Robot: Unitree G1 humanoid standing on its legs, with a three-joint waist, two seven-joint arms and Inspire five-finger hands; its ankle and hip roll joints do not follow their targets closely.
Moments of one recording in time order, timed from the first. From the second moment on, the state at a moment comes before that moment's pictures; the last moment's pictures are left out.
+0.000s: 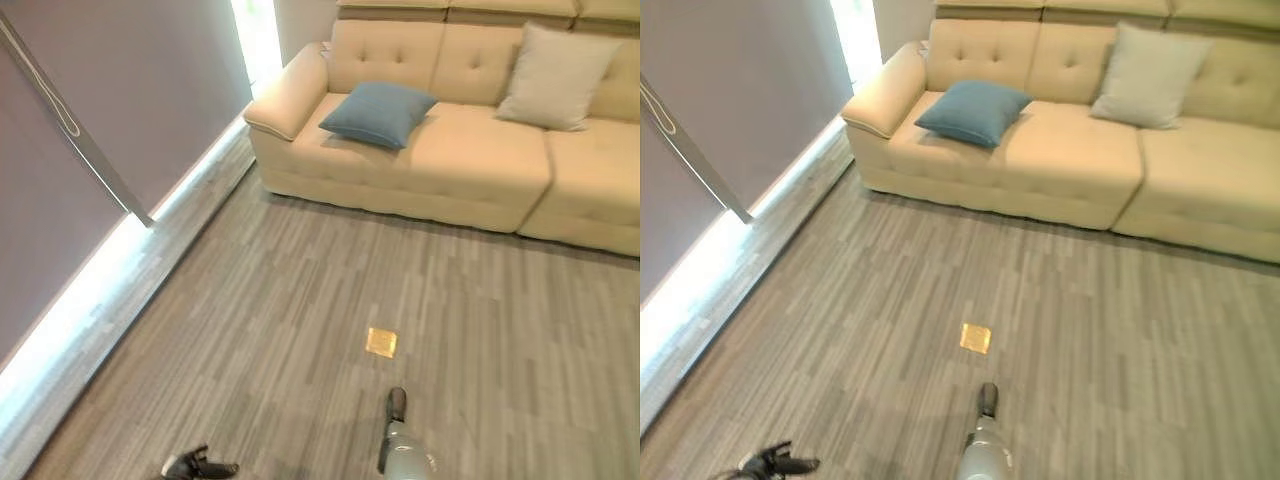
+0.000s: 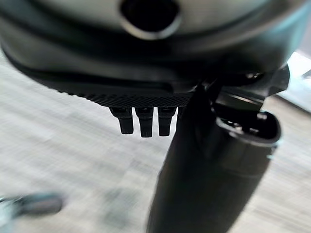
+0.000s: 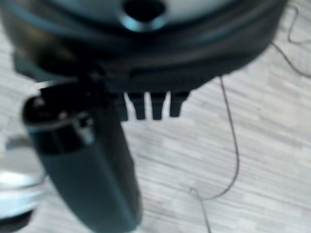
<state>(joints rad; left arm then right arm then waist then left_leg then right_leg) -0.08 0.22 -0.08 1.44 -0.25 -0.09 0.00 0.09 -0.34 0.08 1.41 0.16 0.04 0.06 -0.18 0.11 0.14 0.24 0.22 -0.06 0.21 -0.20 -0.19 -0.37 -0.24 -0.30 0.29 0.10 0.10</state>
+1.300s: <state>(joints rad) -0.11 0.31 -0.12 1.37 -0.20 -0.12 0.06 0.04 -0.36 0.05 1.35 0.29 0.01 -0.03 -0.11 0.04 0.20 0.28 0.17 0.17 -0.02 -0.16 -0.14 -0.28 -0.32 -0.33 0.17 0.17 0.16</state>
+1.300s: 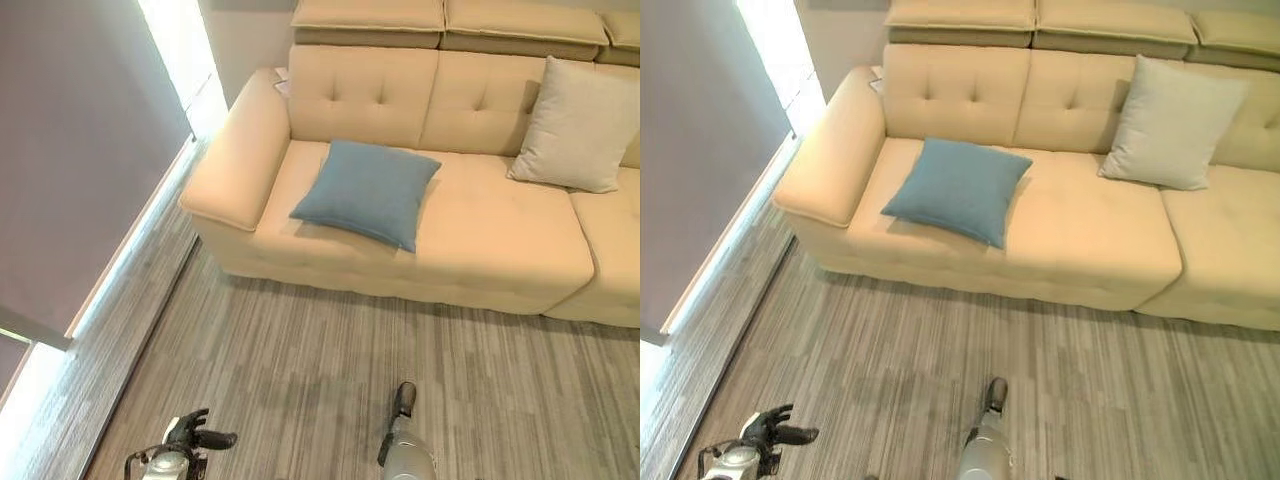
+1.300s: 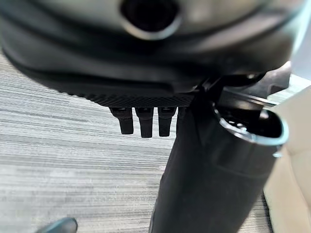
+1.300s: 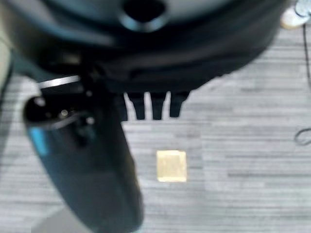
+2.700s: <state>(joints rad) -0.85 1.08 -0.21 0.63 -0.44 -0.22 0.25 -0.76 -0.91 0.03 0.85 0.51 -0.08 -0.23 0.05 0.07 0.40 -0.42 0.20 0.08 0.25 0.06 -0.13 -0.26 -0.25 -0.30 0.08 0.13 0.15</state>
